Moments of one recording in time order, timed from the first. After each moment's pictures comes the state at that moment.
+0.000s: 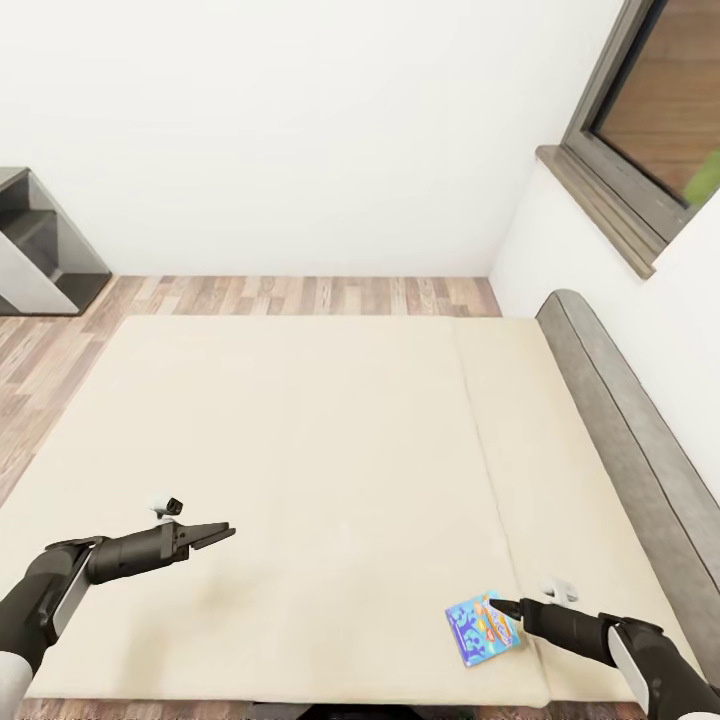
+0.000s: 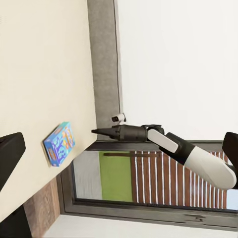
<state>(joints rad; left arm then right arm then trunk) -0.56 0.36 0.13 -0.80 0.21 0.75 -1.57 -0.47 -0.25 -0.28 -0.58 -0.05 0.48 0.78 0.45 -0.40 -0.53</state>
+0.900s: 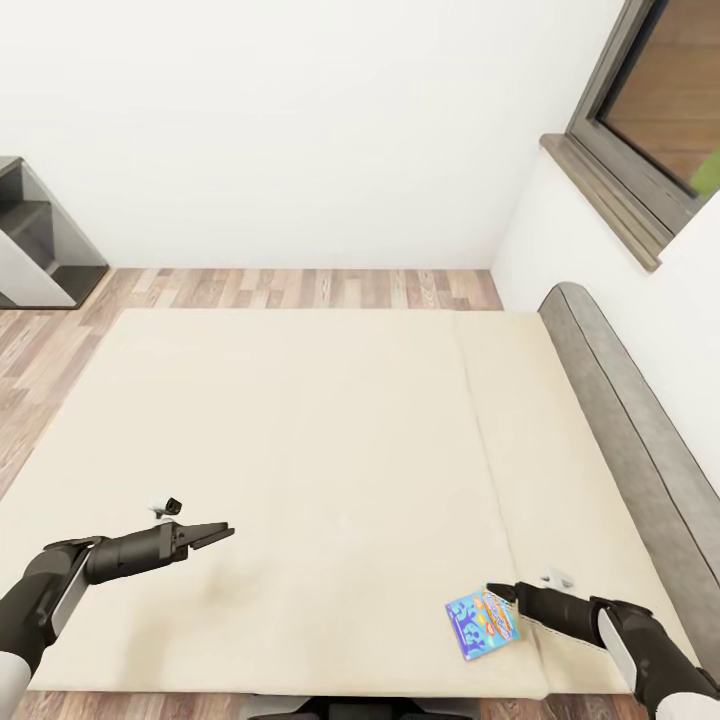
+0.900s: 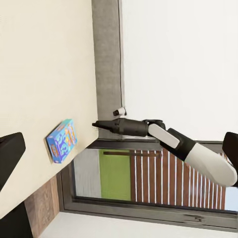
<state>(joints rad) -0.56 0.36 0.13 -0.80 0.21 0.75 -1.57 -0.50 -0.23 -0.30 -0.59 -0.04 0.50 0.71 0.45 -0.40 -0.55</state>
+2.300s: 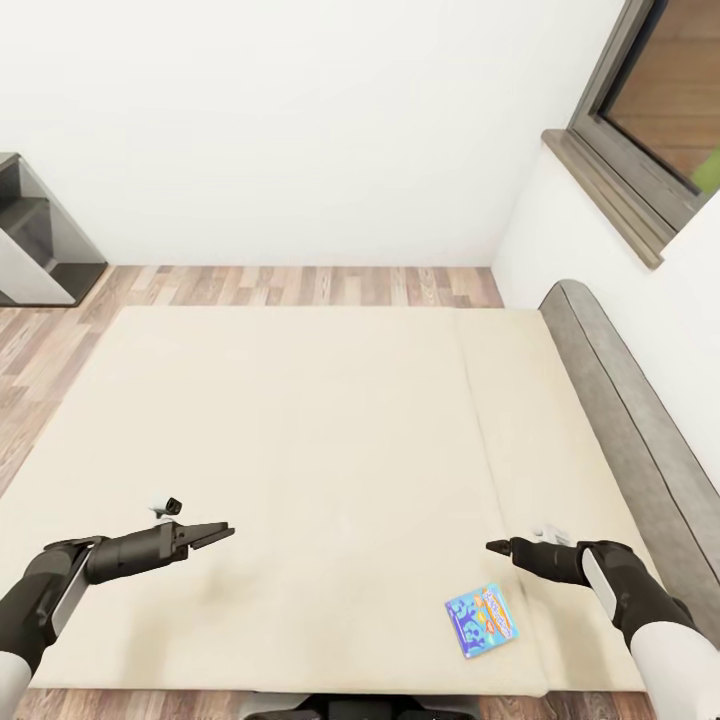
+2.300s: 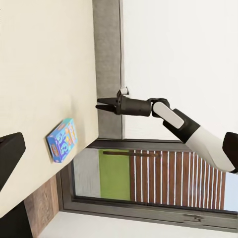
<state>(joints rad) -0.56 0.36 0.13 -0.80 0.22 0.75 -1.57 -0.66 -0.23 -0.28 -0.58 -0.03 0.68 0.58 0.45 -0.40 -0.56</state>
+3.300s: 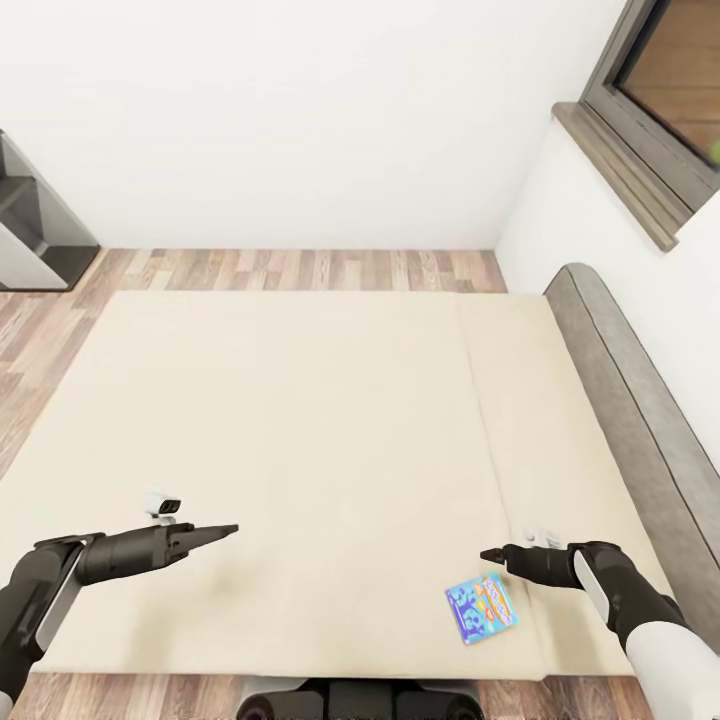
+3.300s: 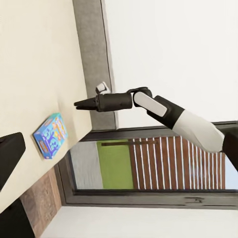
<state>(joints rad) -0.46 0.36 0.13 -1.09 0.27 0.80 -1.57 -0.66 -0.23 -0.20 -0.56 -0.03 0.68 0.58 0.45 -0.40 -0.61</state>
